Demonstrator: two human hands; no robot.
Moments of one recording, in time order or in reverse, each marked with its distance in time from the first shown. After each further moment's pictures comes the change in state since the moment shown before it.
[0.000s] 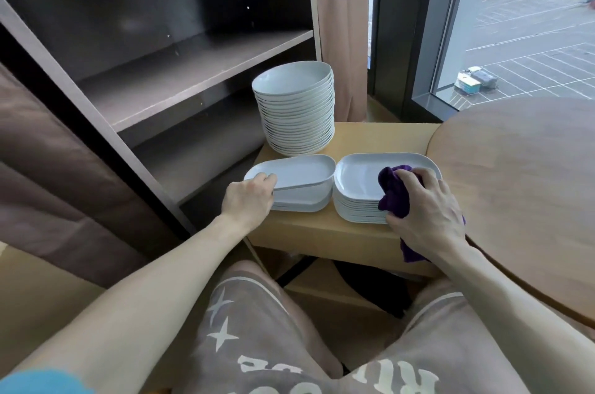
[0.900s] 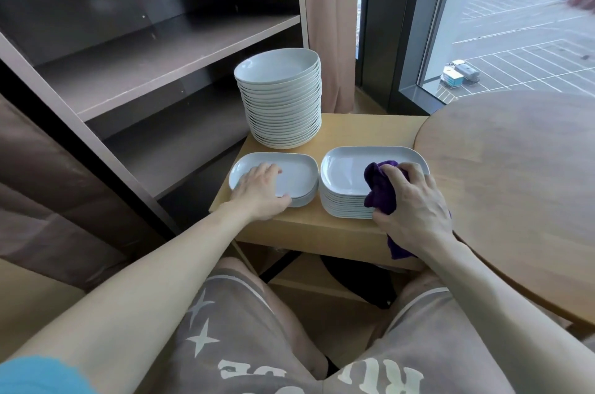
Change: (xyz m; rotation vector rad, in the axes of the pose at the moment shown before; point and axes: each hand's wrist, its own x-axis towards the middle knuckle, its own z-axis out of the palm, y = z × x) left_hand 0.035 0.028 0.027 -0.385 -0.362 -0.134; right_hand 0.004 0.003 0.004 -0.030 -0.054 0.003
